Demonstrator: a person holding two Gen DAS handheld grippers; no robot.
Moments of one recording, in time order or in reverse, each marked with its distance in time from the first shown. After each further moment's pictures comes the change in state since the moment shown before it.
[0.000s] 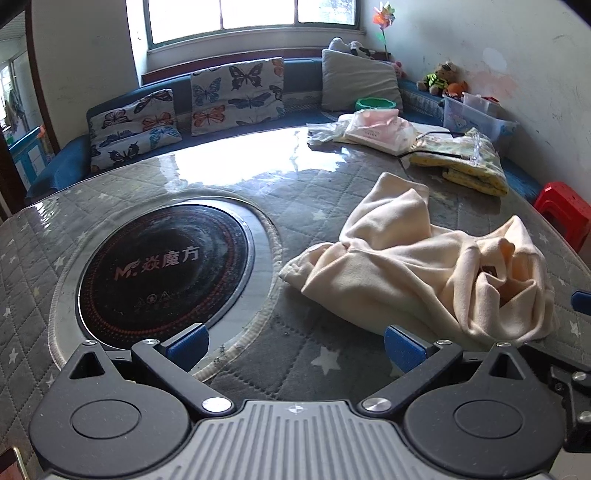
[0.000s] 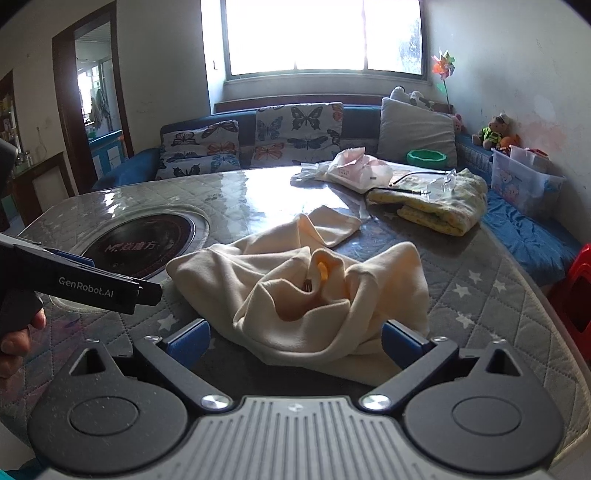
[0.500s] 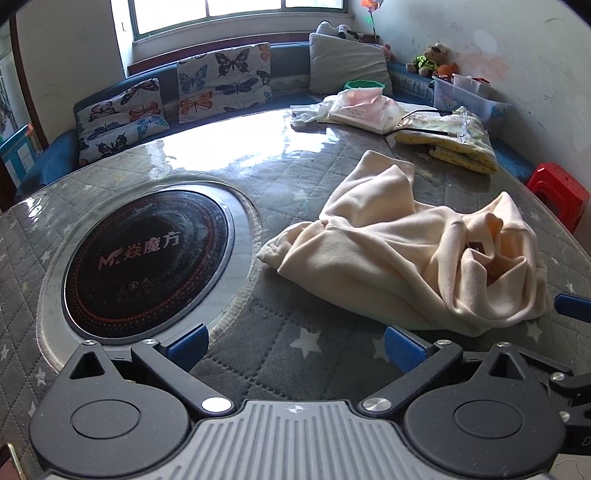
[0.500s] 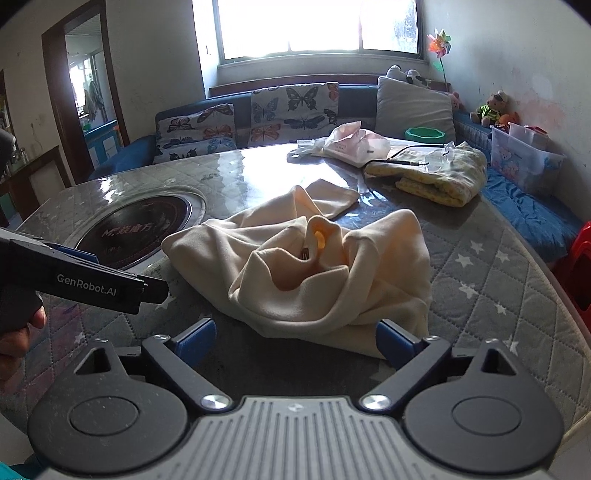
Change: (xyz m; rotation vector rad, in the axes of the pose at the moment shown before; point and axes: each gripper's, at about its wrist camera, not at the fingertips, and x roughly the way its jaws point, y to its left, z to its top) left arm 0.004 -0.013 -0.006 0.027 0.047 -0.023; right arm 0.006 -0.004 -0.012 0.030 0.061 0.004
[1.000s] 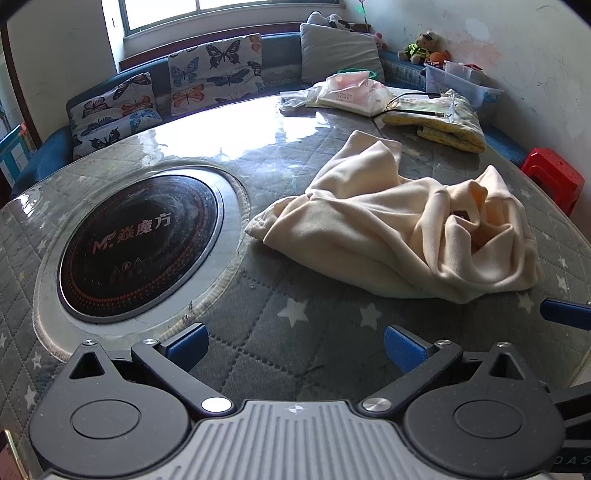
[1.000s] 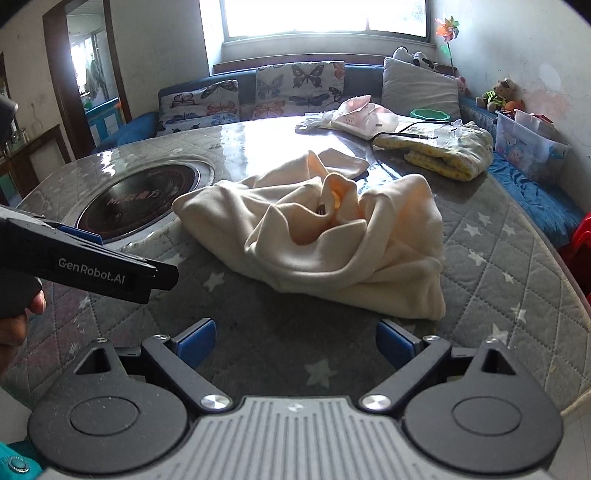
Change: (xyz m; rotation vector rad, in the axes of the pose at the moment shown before) left arm -0.006 -0.008 -0.016 0.023 0.032 -0.007; right arm -0.002 0.013 -0.018 -0.023 0.076 0.000
